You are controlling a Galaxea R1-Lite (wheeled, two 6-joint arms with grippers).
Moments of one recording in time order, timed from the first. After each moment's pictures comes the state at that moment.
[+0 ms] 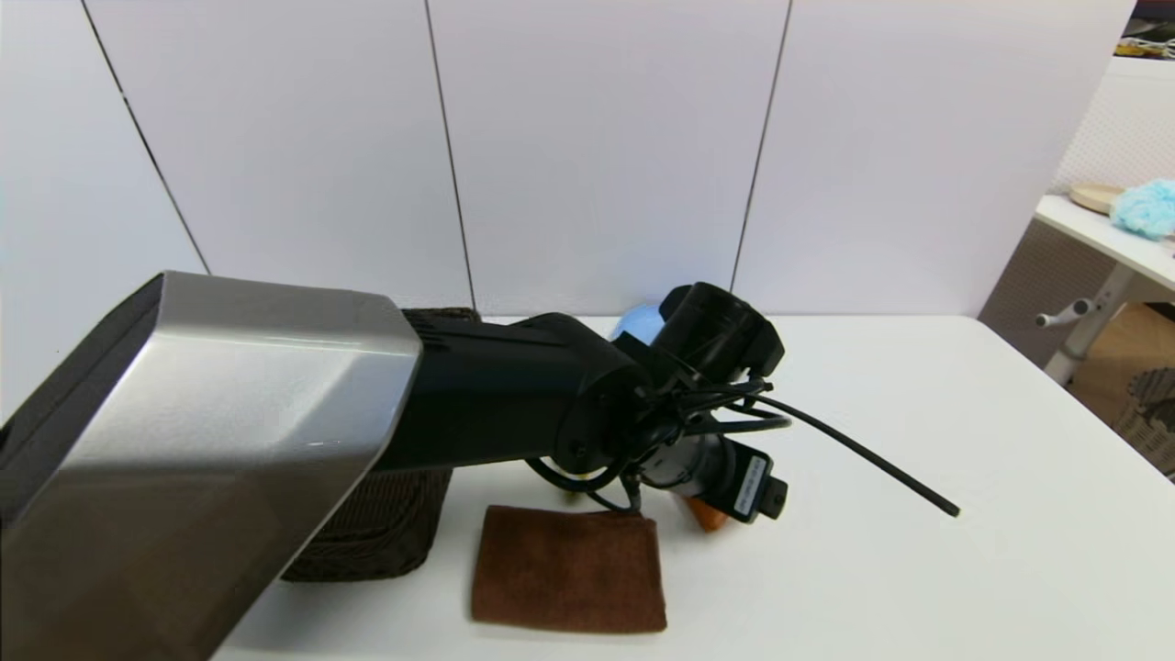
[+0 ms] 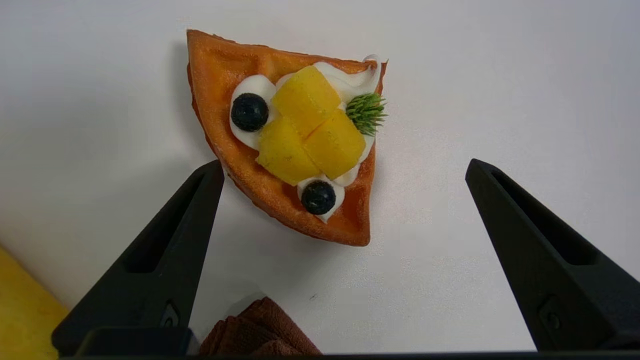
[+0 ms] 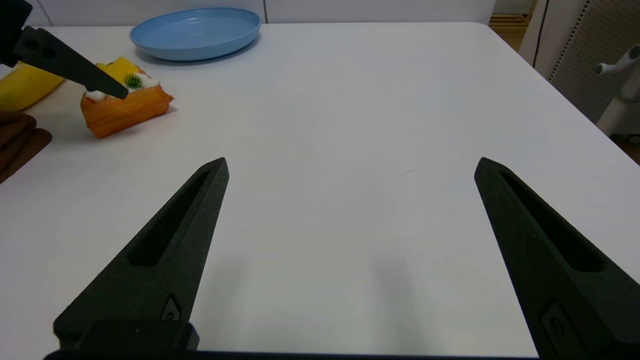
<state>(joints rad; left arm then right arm) -0.95 2.22 -1.75 0.35 0.01 -0.23 0.00 0.00 0.00 0.00 0.00 0.01</state>
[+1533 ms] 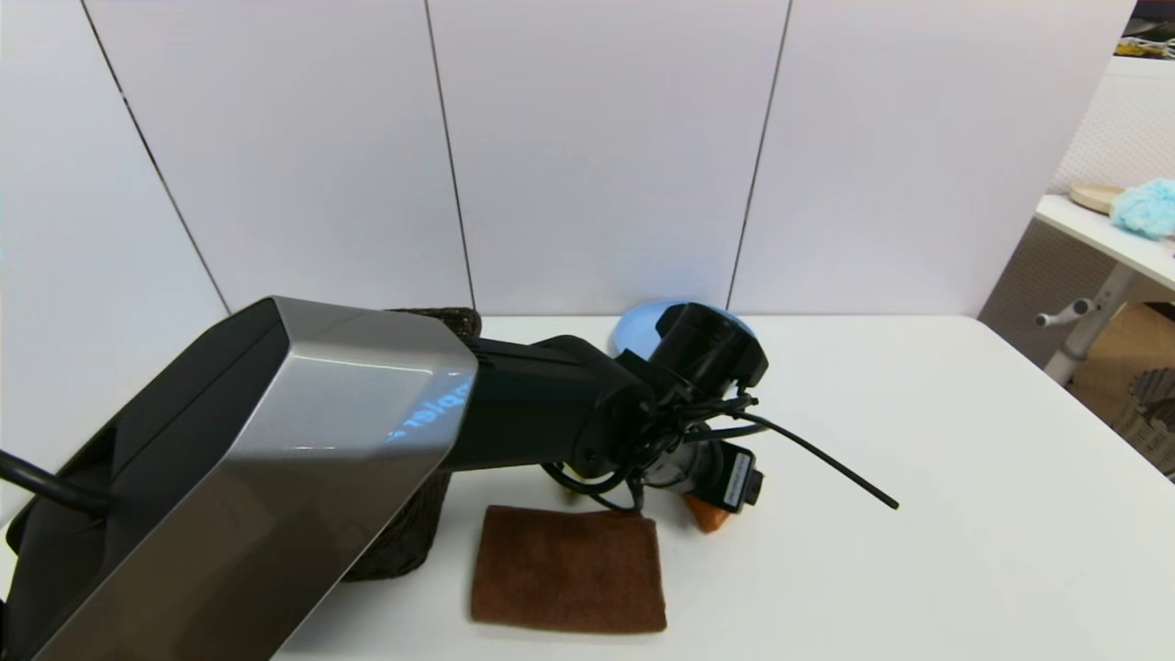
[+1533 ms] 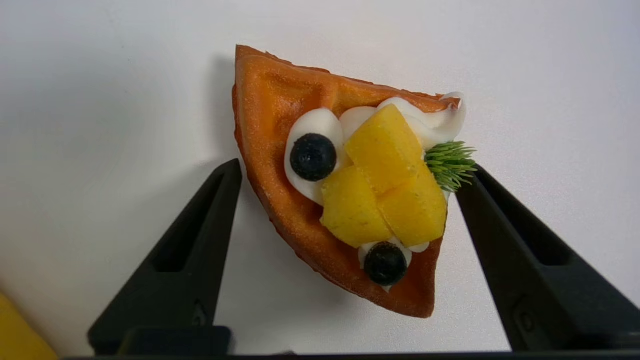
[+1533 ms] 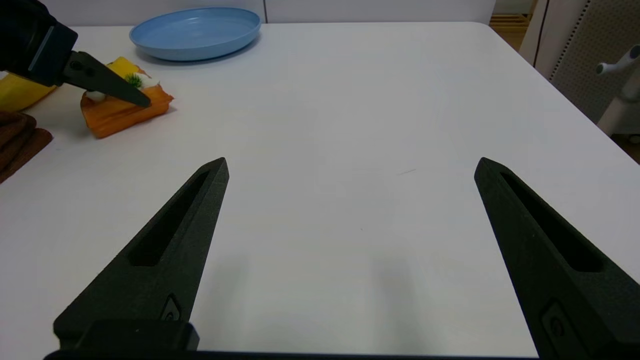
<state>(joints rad) -0.92 2.28 -1.77 0.30 0.05 -0.26 0.00 0.00 0.00 0.00 0.00 0.01</state>
